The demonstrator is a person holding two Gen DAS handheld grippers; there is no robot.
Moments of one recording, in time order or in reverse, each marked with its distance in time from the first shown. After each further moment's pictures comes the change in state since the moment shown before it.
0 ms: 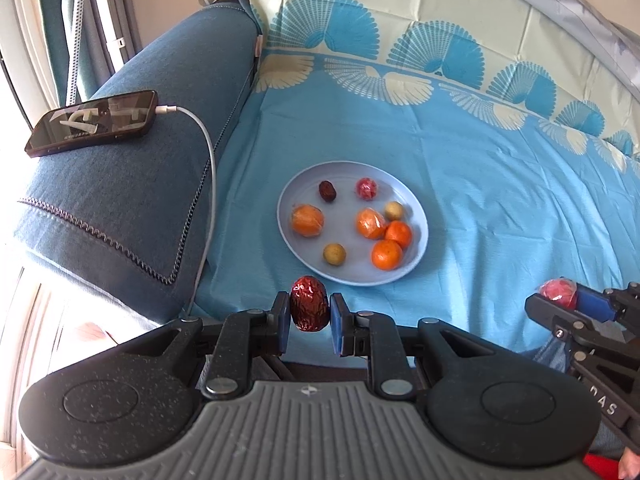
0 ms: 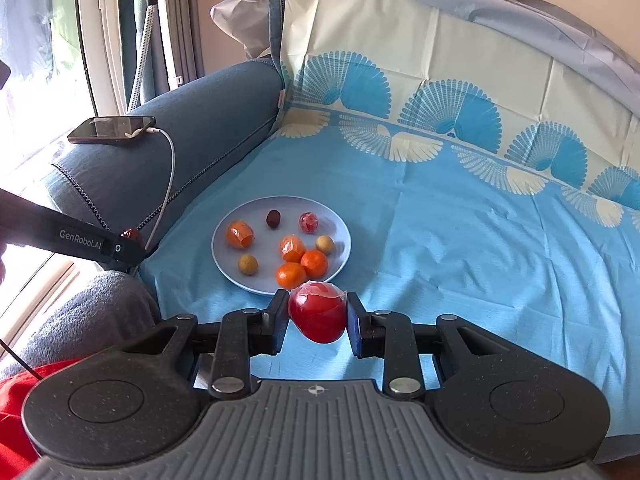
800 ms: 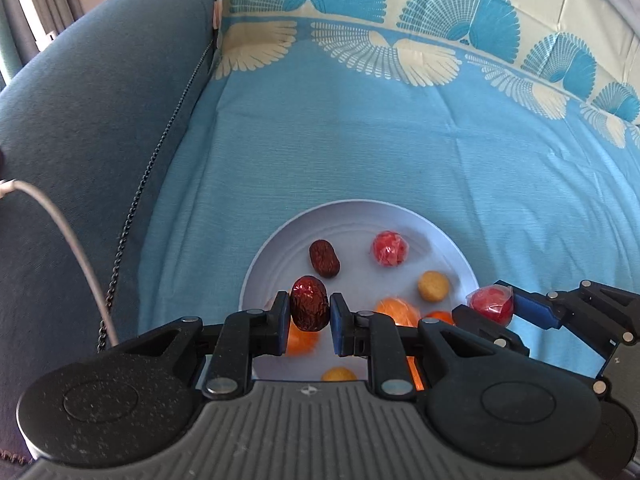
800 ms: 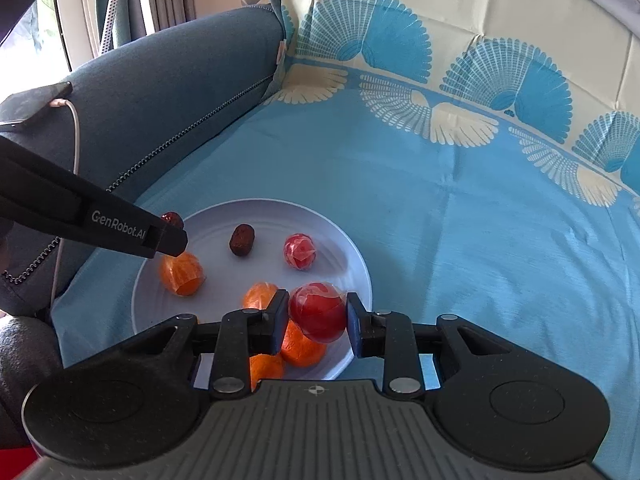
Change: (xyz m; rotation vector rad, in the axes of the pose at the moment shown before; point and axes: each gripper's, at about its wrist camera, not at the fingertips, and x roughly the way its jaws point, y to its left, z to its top) left arm 0.173 -0.015 0.101 0.060 0.105 -0.007; right arm 0.200 -0.016 0.051 -0.045 0.108 0.048
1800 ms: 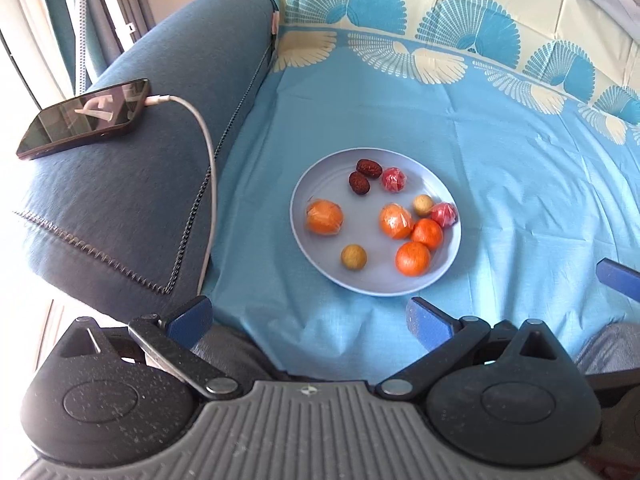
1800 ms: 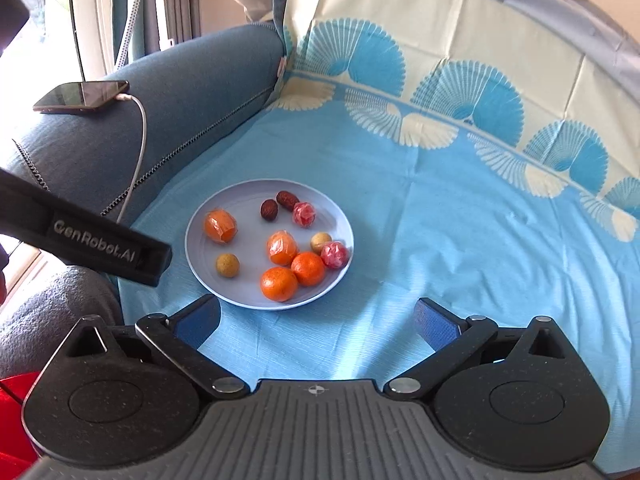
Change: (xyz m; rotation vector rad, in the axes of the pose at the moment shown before) left arm -0.133 -0.004 -0.099 -0.068 -0.032 0.108; right arm -0.142 0.033 -0.051 -0.014 -0.040 -0.094
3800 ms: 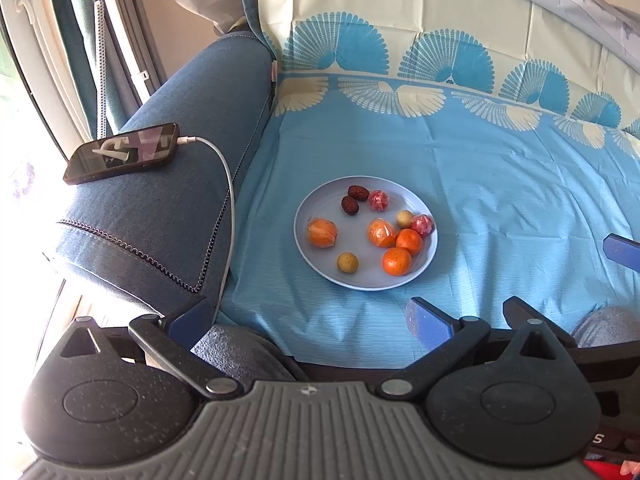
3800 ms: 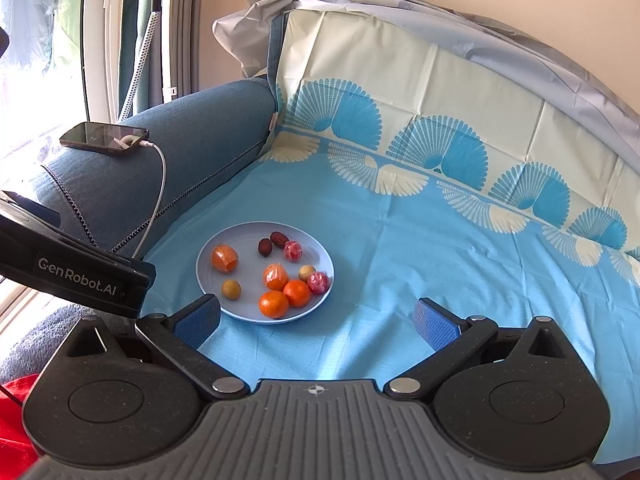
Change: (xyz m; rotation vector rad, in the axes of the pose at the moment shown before) left arm -0.062 -0.006 -0.032 0.048 -0.137 0.023; right arm -0.072 0.005 -0.015 -0.008 -0.139 -0.043
